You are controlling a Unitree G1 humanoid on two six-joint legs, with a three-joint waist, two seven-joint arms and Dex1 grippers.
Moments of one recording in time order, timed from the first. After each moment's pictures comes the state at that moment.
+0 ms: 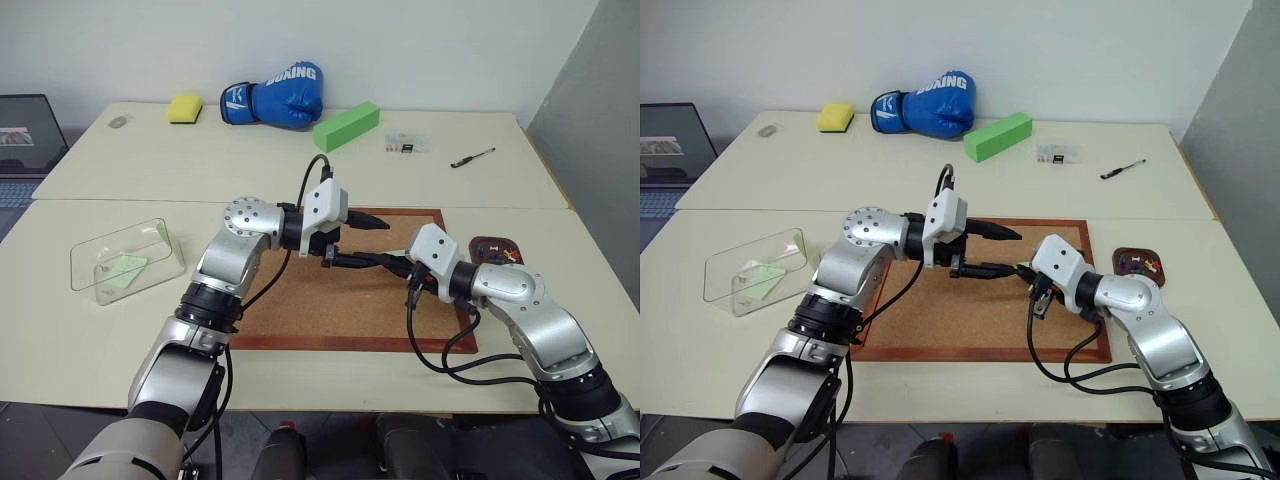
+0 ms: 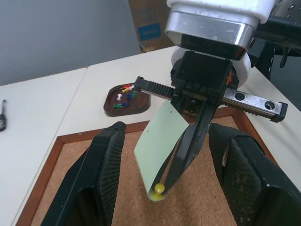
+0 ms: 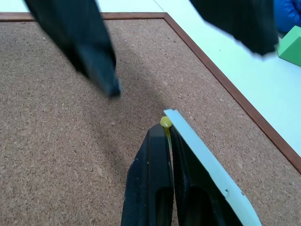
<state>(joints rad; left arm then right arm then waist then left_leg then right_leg) -0.84 0.35 -0.24 0.32 -0.23 0.09 -1.30 -0.41 -0.57 0.23 -0.33 0.14 0.51 0.73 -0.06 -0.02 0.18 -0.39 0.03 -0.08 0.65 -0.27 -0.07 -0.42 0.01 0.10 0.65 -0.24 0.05</state>
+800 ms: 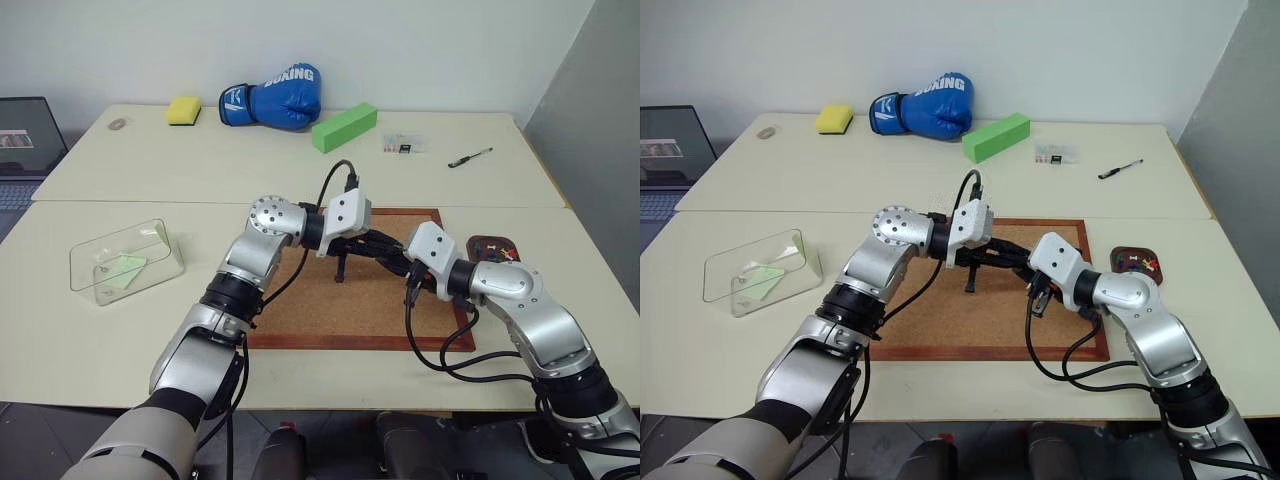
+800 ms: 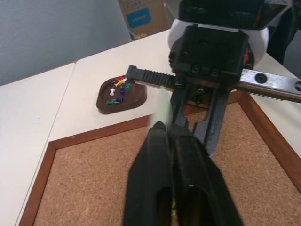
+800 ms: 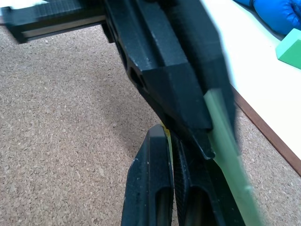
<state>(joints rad) -0.92 0.30 -0.28 0.48 -0.13 -0.05 -1.32 -0.43 -0.55 0.23 -0.32 0.13 0.51 0.74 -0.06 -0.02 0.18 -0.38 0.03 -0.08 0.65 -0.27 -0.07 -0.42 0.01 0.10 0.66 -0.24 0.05</state>
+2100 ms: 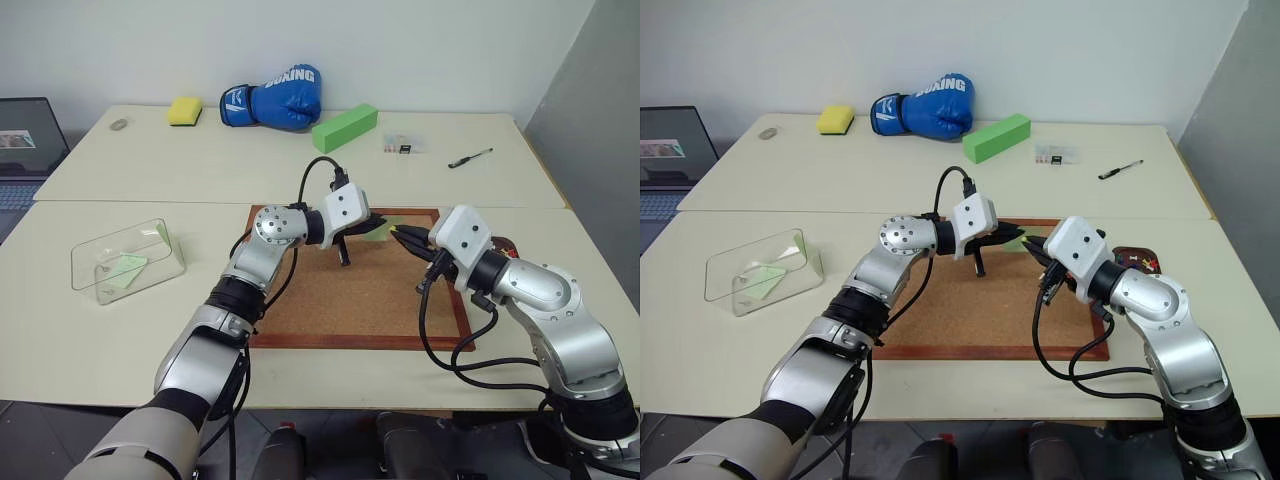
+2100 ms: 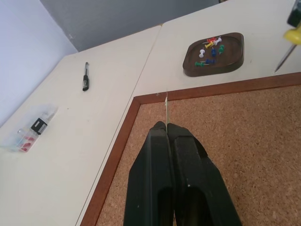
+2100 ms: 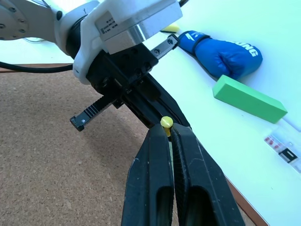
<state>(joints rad) -0.91 0.27 -0.27 0.60 0.00 -0.14 -0.92 -0.30 -0.54 0.05 -0.57 0.14 0.56 0.61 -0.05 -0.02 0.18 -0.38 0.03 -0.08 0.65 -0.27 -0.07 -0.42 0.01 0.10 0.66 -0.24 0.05</state>
